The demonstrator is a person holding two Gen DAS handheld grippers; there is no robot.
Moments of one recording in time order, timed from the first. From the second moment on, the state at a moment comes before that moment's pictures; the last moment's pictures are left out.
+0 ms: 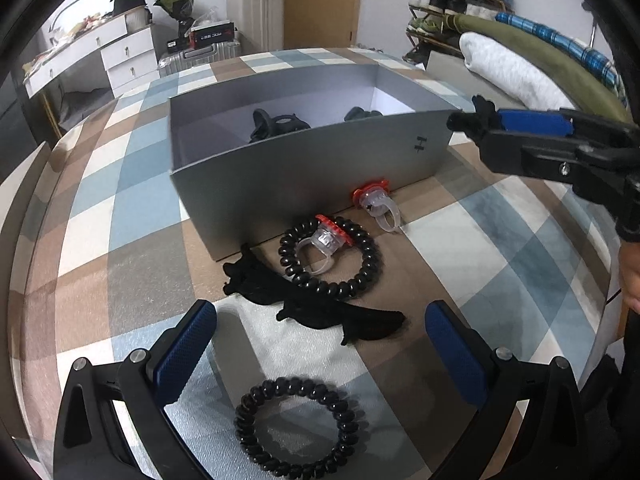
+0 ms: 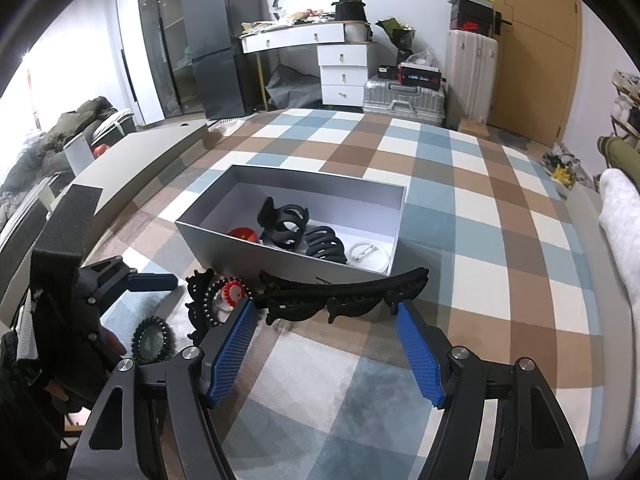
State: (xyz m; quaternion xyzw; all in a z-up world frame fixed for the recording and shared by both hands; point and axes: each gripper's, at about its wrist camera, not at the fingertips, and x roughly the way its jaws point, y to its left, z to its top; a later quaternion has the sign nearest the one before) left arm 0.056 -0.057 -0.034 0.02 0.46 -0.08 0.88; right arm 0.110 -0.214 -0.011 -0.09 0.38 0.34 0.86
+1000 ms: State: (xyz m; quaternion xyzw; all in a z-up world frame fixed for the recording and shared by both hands) left arm 0.045 -0.052 -0.027 0.02 0.44 -0.09 0.89; right arm 0.110 -0.216 -0.008 -0.09 0.37 0.34 0.86
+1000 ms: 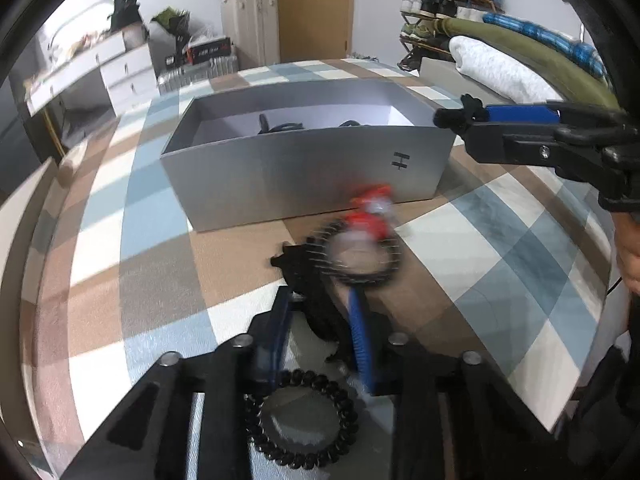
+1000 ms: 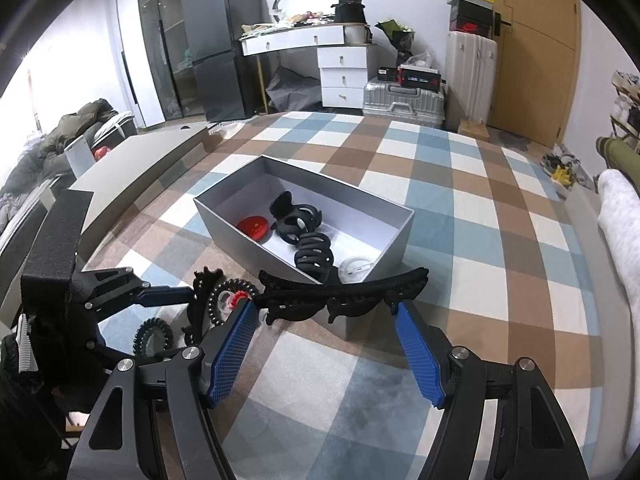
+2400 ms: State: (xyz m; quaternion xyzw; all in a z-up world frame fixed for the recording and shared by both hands) left arm 0.033 -0.032 0.025 -0.03 0.34 -0.07 0.94; right arm 0.106 -0.221 0.003 -0.06 0.35 0.34 0.87
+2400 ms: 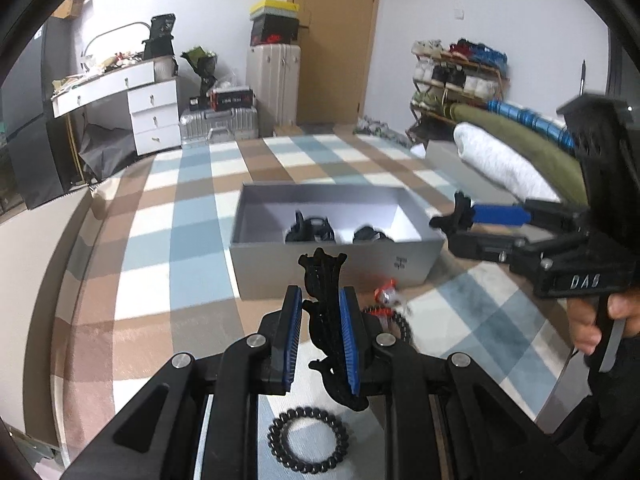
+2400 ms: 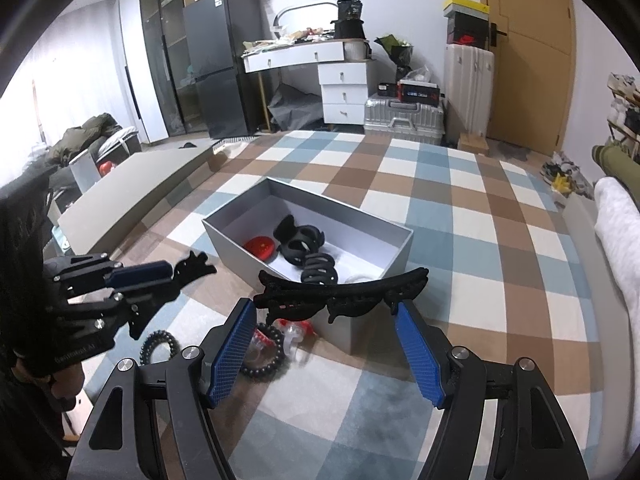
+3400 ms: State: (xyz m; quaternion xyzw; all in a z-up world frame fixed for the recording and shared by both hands) left arm 0.117 -0.020 0.019 -0.03 0.34 -0.03 0.94; right arm 0.156 -0.193 -0.014 0.04 0.37 0.40 0.84
